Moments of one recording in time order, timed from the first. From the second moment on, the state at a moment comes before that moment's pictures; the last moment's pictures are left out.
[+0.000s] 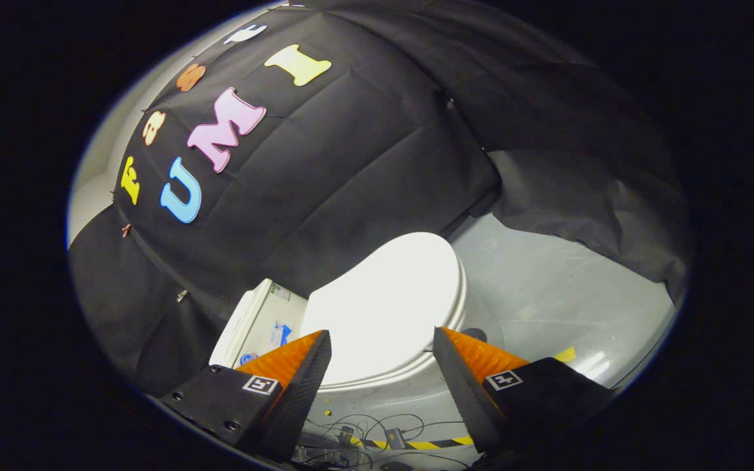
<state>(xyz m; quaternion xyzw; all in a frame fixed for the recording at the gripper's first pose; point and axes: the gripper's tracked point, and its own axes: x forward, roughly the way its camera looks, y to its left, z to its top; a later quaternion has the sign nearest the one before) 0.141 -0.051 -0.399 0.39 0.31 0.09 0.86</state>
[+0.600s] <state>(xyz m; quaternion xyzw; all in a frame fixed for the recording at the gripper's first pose) 0.168 -0.086 -0.503 0.43 0.36 0.03 0.83</state>
